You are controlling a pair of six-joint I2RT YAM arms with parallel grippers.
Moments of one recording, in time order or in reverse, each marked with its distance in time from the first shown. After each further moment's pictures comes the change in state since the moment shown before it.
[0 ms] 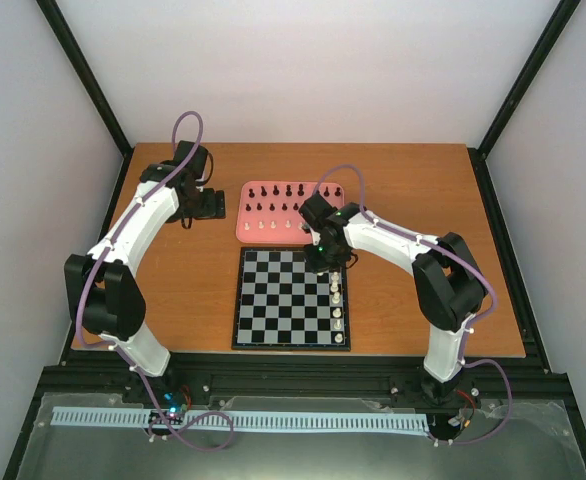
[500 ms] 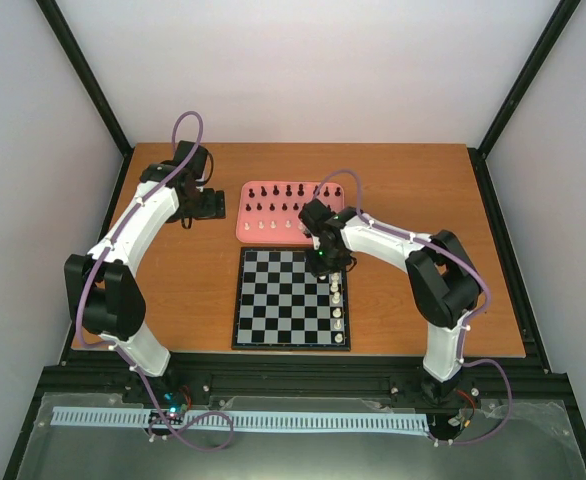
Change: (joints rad) left arm 0.000 0.000 -0.001 0.000 0.000 0.000; right arm 0.001 0.026 -0.032 0.024 0.022 0.005
